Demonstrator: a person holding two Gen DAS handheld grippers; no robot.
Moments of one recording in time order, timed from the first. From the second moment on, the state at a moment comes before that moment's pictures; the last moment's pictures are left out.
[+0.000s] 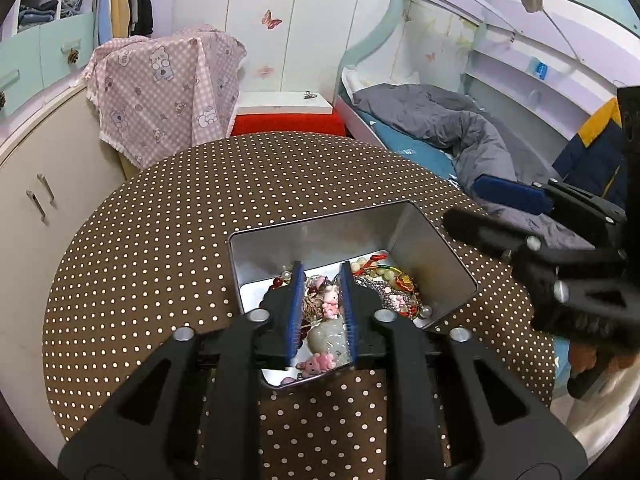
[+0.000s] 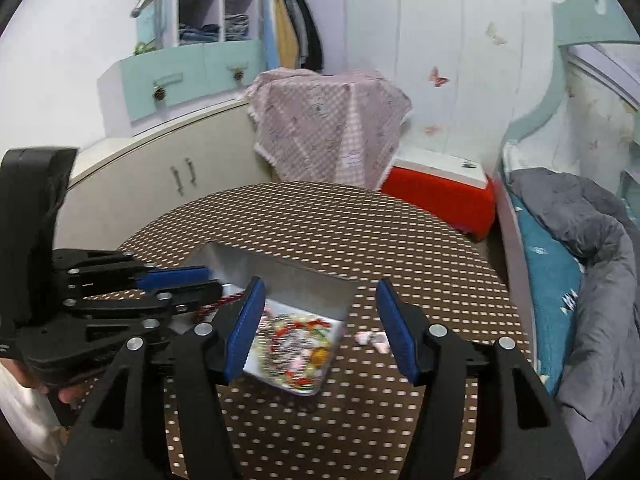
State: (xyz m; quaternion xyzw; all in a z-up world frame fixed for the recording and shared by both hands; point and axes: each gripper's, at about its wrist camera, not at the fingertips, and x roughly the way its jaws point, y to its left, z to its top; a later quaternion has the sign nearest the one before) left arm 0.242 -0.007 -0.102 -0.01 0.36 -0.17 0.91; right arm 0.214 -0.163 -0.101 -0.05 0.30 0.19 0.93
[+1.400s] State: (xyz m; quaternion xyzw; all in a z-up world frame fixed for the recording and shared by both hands) left arm 0.285 0.030 -0.138 -0.07 0.45 -0.10 0.88; right arm 0.274 -0.181 -0.179 -0.07 0.41 0.18 0.89
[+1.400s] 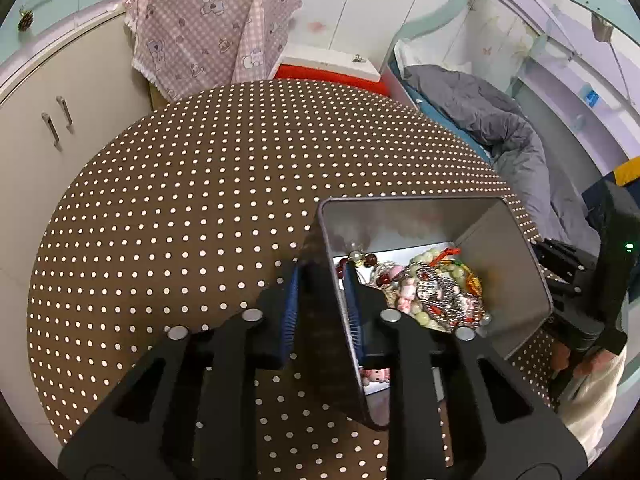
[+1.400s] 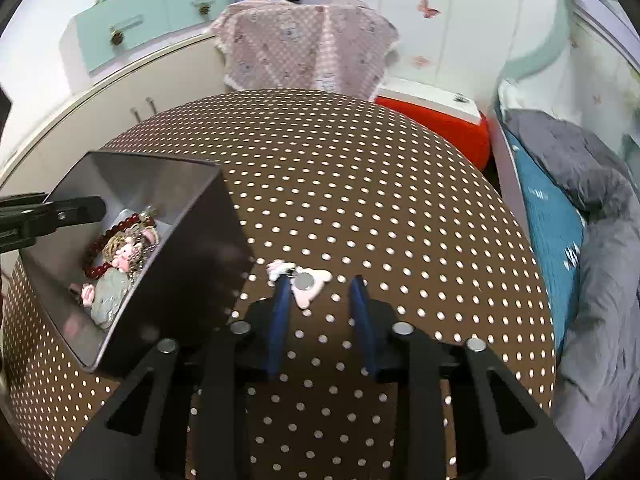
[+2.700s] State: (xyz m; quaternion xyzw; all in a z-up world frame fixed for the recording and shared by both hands) left arm 0.283 0.025 -0.136 -0.06 0.45 -0.10 0.89; right arm 0.222 -0.157 -0.103 -0.06 0.30 0.21 0.93
